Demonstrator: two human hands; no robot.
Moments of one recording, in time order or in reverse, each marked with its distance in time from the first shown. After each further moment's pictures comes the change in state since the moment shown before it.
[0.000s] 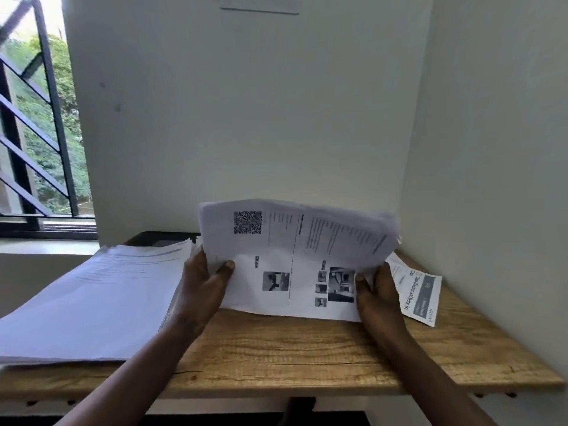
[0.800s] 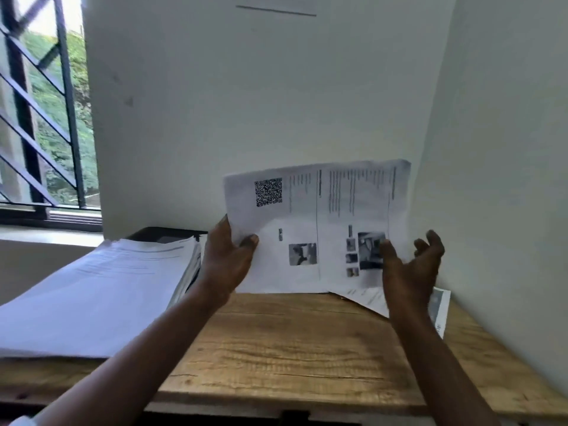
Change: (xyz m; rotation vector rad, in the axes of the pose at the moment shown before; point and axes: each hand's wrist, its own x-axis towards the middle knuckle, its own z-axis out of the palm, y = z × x) left_hand 0.027 0.030 0.033 -0.018 0.000 0.058; right_hand 0.044 -0.032 -0.009 0.099 0.462 -0.054
